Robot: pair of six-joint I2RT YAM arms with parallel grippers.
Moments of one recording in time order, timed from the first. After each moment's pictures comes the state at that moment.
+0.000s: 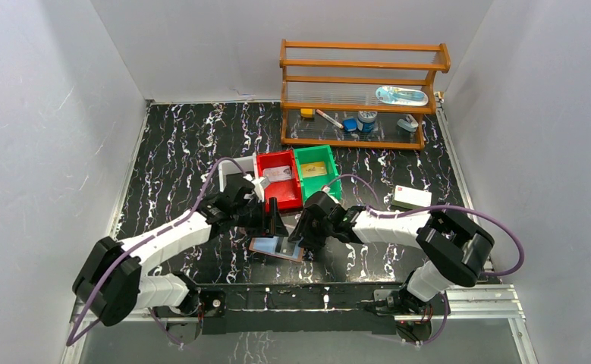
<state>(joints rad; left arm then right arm) -0.66 1.22 0.65 -0.29 0.38 -0.69 0.98 1.53 0.71 -0.11 -0.07 1.27</state>
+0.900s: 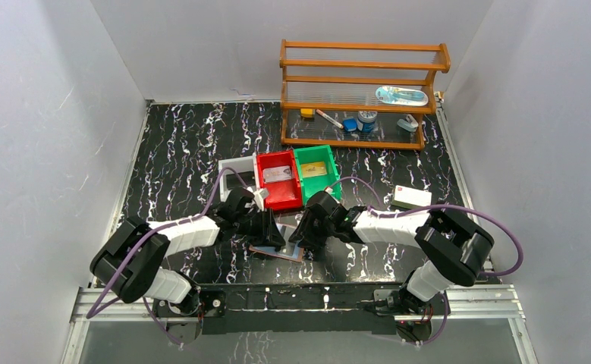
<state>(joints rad) -0.63 1.41 0.49 0.02 0.49 -0.74 0.96 1.54 0.69 -0.09 -0.09 1.33</state>
